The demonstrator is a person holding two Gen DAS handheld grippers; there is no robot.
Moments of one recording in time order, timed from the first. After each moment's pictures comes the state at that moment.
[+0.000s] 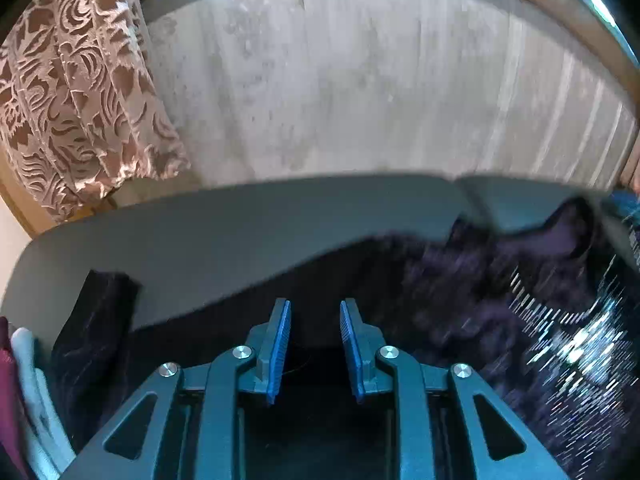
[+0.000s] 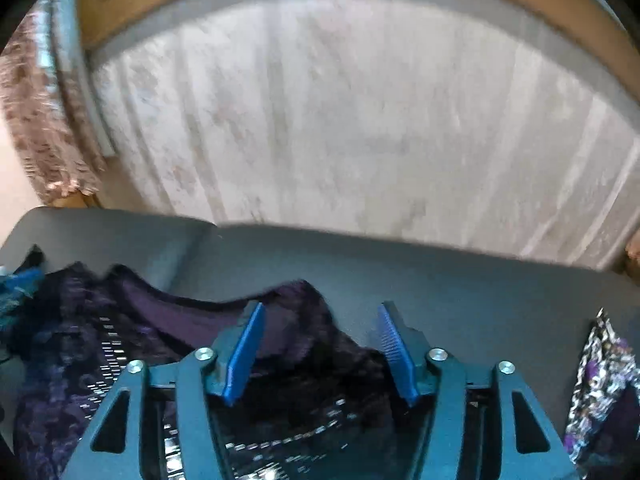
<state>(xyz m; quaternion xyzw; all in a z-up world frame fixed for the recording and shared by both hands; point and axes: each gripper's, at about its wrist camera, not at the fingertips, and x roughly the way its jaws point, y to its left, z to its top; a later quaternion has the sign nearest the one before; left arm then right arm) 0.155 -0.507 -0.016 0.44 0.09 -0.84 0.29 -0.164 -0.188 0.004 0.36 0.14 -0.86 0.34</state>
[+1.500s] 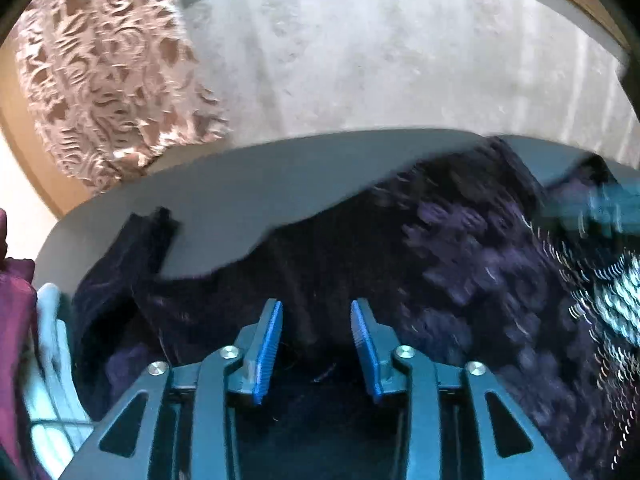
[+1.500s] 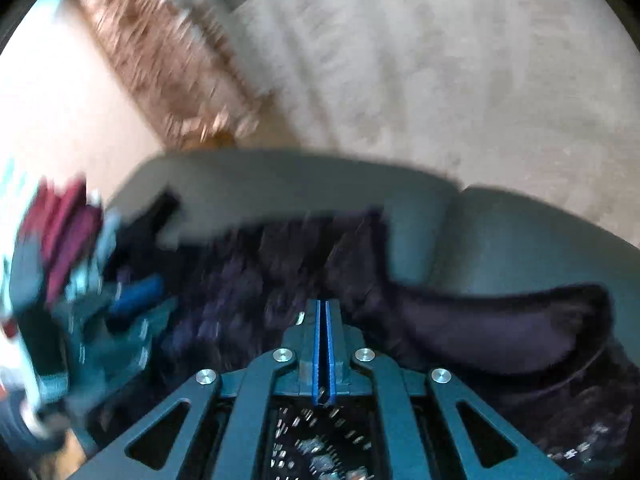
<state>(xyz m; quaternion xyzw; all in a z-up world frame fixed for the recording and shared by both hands) 0.192 -0.509 -0.025 0.44 0.07 -0.82 0.36 -0.111 -0.314 -0.044 0.44 0.15 -0.71 0.53</state>
